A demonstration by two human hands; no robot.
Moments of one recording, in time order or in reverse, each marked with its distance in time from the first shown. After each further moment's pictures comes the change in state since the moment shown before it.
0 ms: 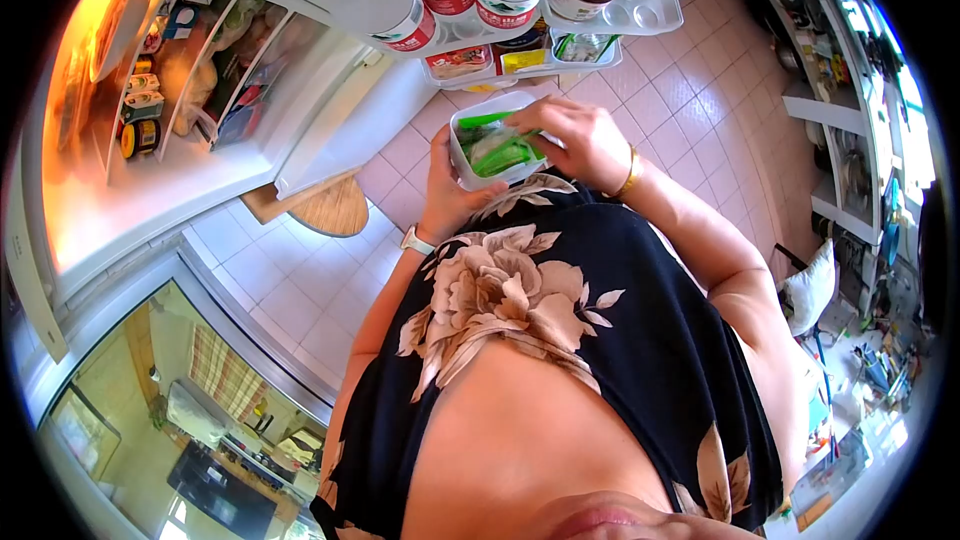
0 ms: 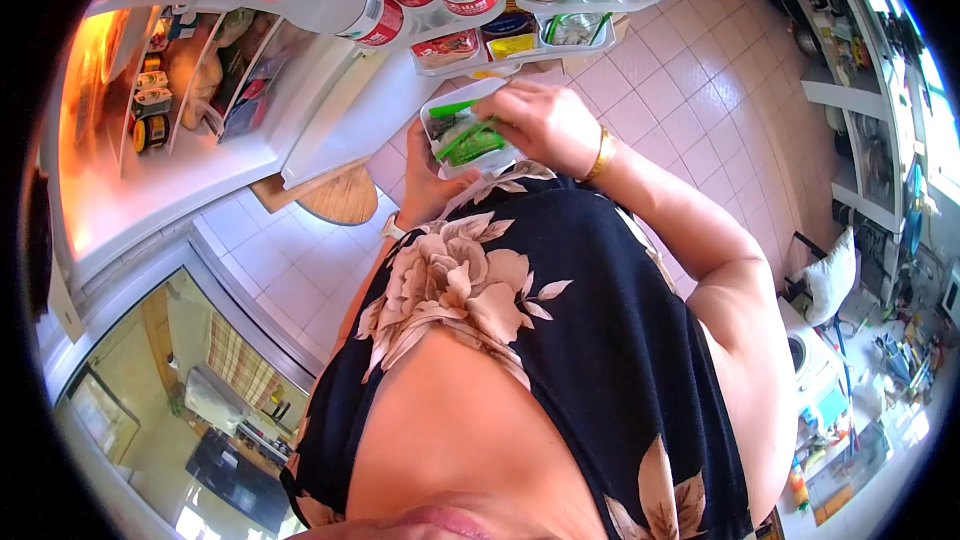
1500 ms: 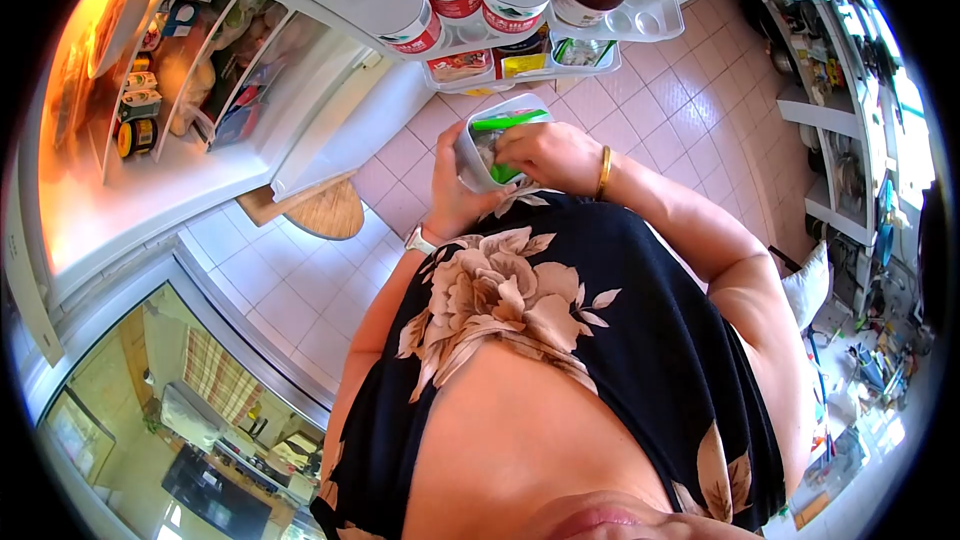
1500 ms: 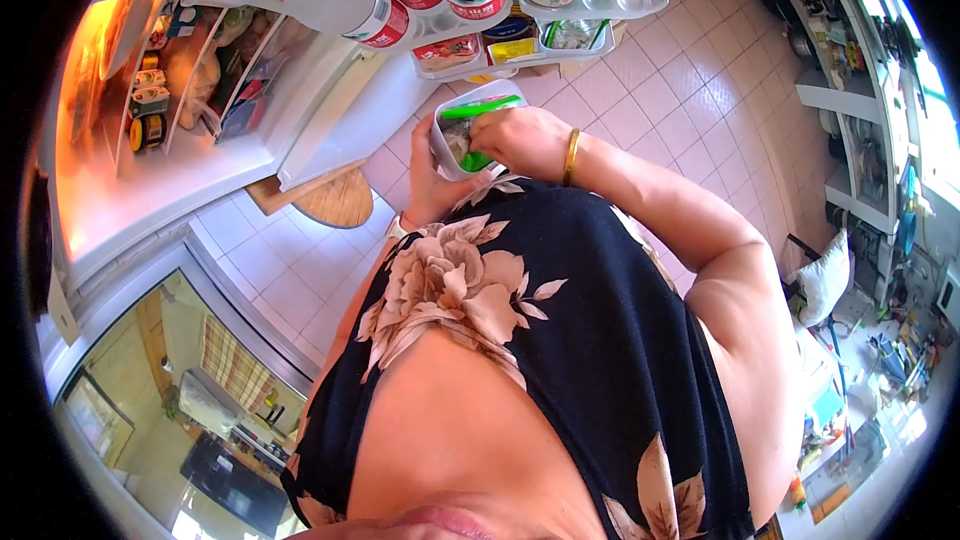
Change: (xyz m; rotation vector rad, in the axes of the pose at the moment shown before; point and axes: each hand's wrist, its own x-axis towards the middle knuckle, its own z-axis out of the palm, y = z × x) left_hand 0.006 -0.003 0.001 0.356 0.045 0.159; right_hand -0.001 0.012 0.027 0.083 -0.441 0.079
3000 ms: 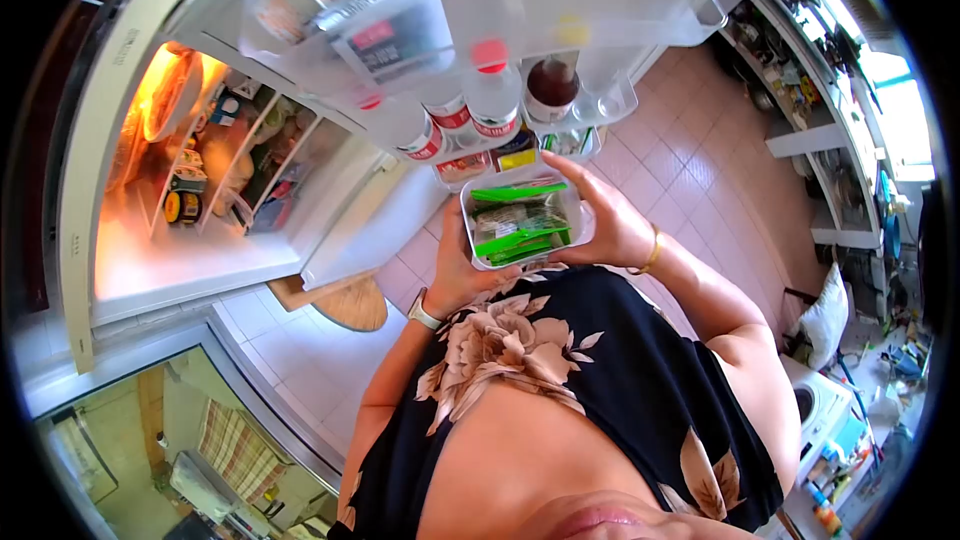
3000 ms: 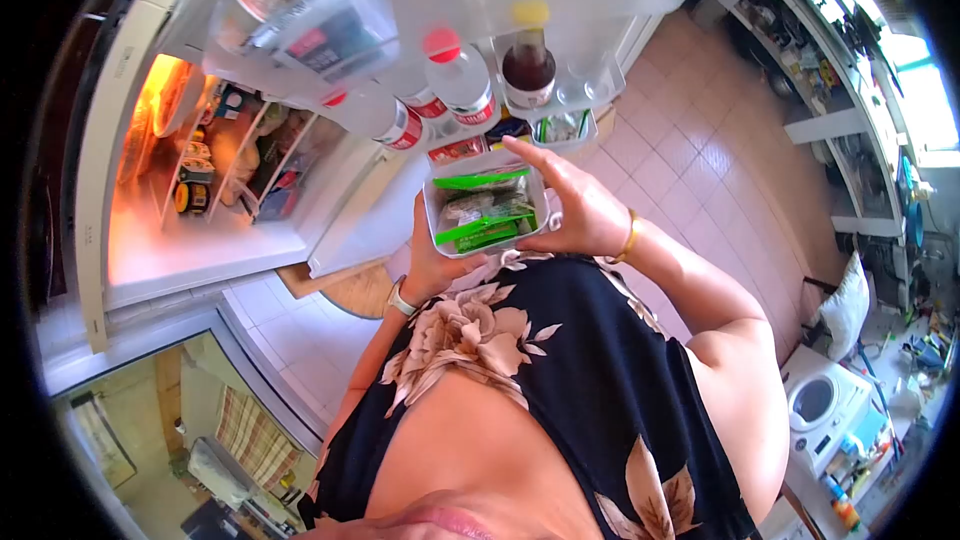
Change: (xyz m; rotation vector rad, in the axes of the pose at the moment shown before) left_hand 0.039 0.103 -0.017 -0.442 -0.171 0.029; right_hand -0.050 -0.060 -0.087 0.142 0.404 0.055
